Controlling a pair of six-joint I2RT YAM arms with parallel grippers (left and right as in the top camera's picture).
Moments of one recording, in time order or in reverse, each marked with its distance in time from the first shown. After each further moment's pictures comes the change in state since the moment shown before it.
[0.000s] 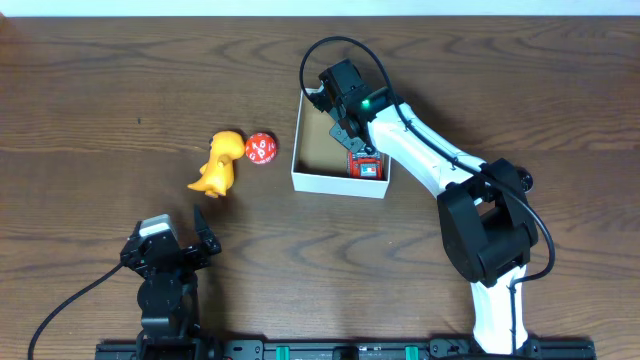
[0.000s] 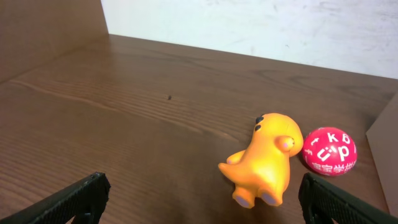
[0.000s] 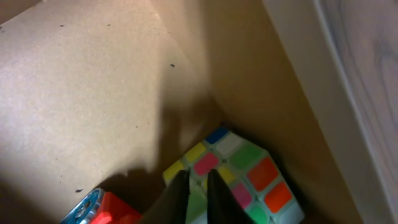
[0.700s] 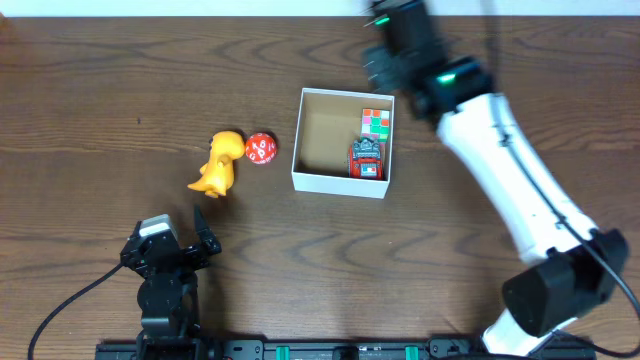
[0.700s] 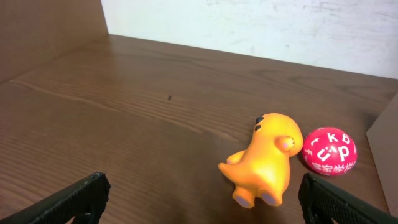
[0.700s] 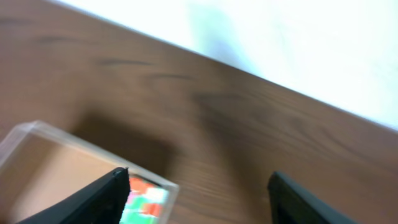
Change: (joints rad) left arm 0.000 0.000 0.000 0.000 0.000 0.000; right arm -0.155 -0.333 0.117 -0.036 0.074 0.356
